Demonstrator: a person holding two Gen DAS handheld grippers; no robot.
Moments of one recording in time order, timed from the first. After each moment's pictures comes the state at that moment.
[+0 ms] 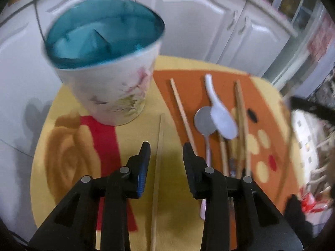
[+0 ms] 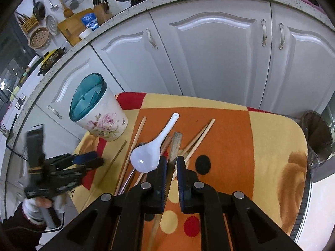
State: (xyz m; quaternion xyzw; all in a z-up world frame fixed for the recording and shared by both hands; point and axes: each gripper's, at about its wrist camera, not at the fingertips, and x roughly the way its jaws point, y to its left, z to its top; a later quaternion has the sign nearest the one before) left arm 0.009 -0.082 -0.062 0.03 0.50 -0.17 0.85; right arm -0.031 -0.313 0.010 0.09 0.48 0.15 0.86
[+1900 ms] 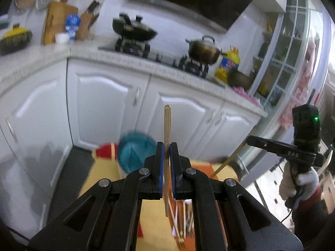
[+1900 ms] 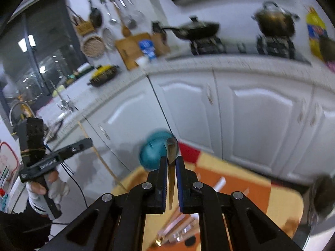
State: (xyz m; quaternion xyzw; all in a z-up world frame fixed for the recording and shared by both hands) left arm -0.041 0.034 0.156 -0.12 0.27 -0.19 0.94; right arm -0.029 -0.256 0.167 0.06 0.34 0.28 0.89
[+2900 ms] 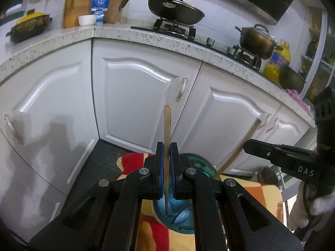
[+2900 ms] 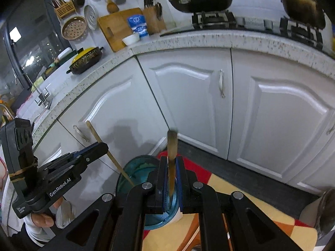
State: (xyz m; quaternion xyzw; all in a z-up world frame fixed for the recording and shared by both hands) left arm 0.096 0.032 0.077 -0.11 0.34 -0.06 0.93; right arm 0.126 -0.168 0.096 0.04 0.42 0.27 0.87
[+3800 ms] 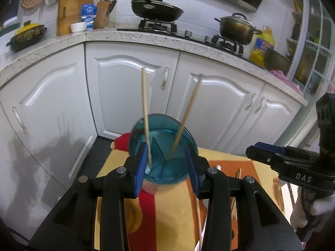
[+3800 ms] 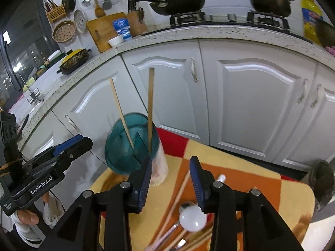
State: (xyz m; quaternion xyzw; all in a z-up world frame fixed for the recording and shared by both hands) left arm 0.012 -0.019 0.074 -0.07 0.33 -0.08 0.94; right arm 0.028 -0.221 0.079 0.05 0.41 0.20 0.89
